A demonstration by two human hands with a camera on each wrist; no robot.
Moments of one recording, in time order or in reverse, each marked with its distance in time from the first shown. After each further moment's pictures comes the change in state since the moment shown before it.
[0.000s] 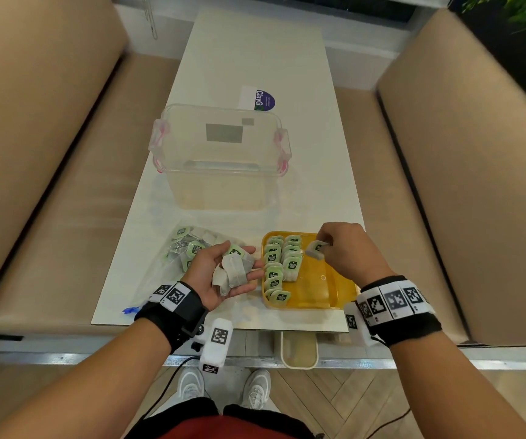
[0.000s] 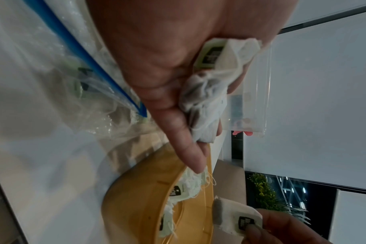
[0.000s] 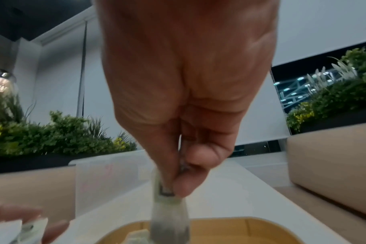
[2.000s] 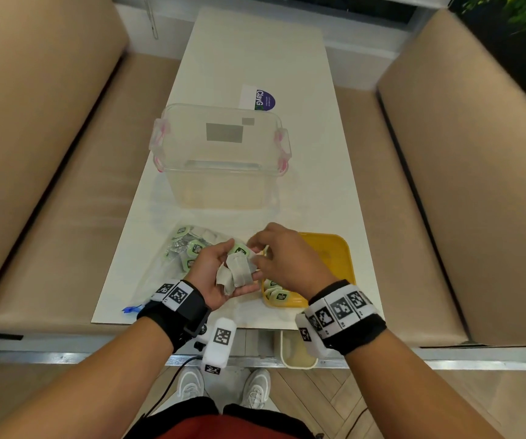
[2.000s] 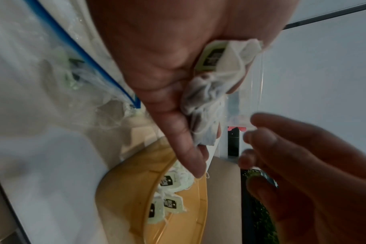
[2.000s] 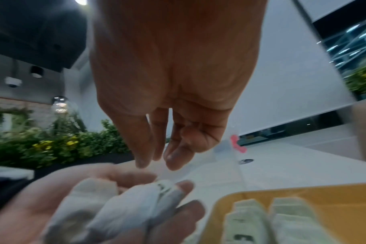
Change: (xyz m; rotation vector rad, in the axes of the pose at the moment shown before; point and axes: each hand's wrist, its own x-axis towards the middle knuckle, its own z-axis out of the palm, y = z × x) left_hand -0.007 -0.001 0.011 -0.012 0.048 0.016; right_hand -0.009 -0.078 0.039 0.202 -0.075 -0.329
